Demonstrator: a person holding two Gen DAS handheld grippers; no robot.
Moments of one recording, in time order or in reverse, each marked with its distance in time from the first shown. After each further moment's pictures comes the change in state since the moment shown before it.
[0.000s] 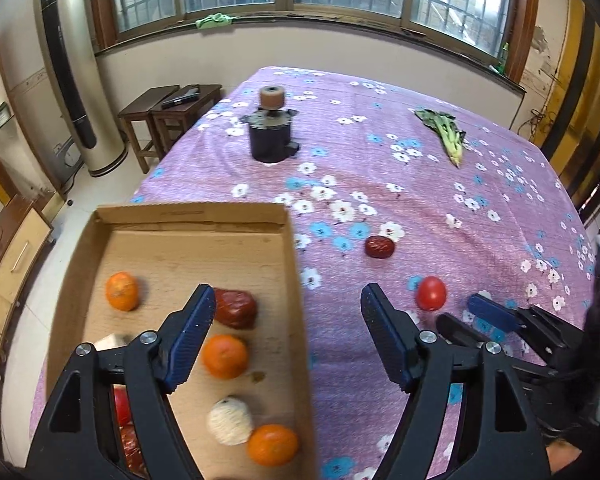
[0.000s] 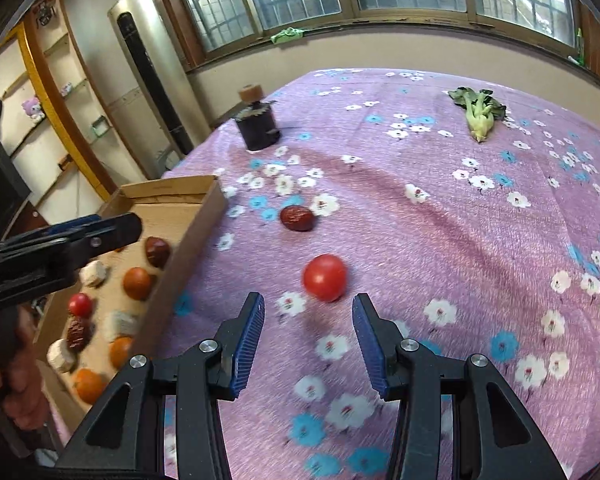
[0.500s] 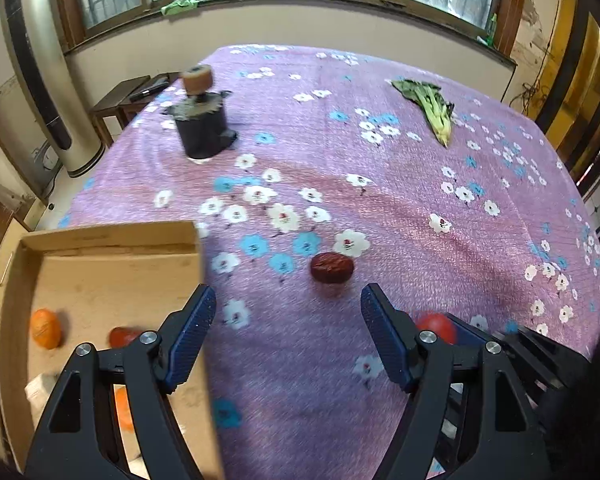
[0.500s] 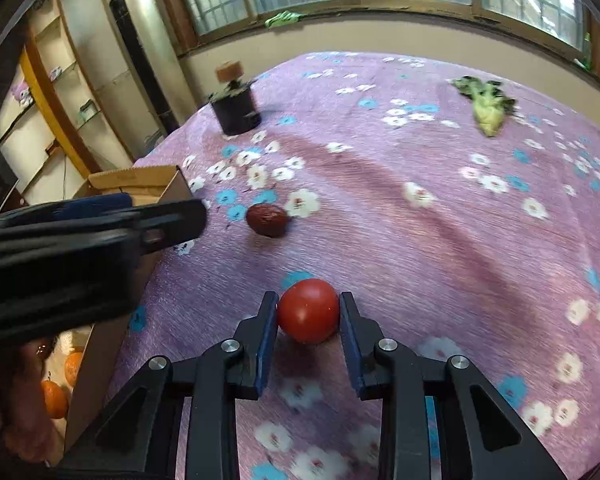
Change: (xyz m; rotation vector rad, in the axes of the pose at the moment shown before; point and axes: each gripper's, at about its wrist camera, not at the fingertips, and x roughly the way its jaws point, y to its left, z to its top) left arm 0.062 -0.056 0.023 0.060 0.086 -0.028; right arm 0.018 -0.018 0.005 0.012 0.014 -0.013
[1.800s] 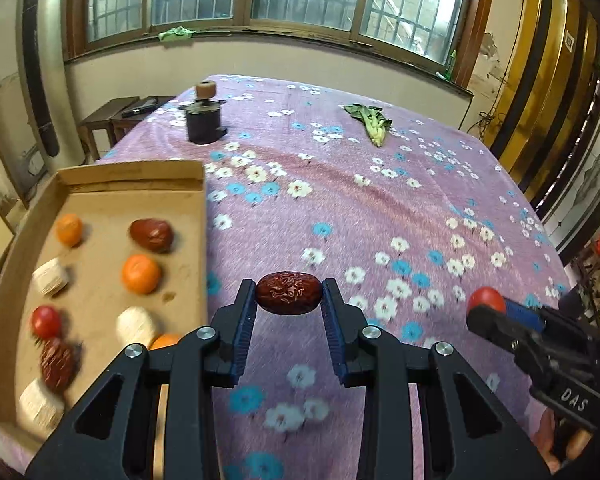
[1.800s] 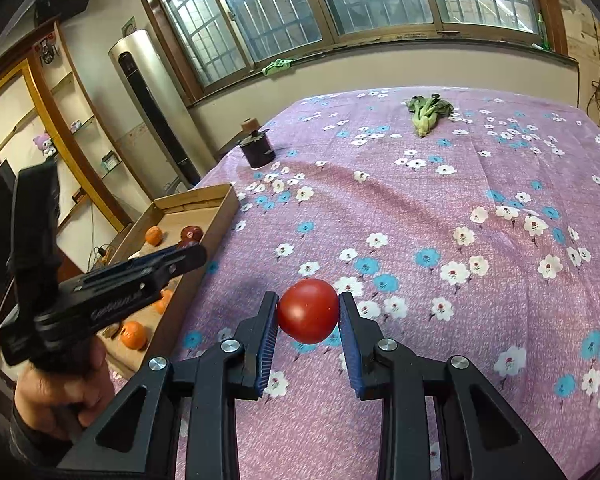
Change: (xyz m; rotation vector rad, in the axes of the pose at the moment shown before) left arm -0.099 0.010 -0.102 -0.030 -0.168 -0.123; right arm -0.131 -0.004 -0.075 0.077 -0.121 0.075
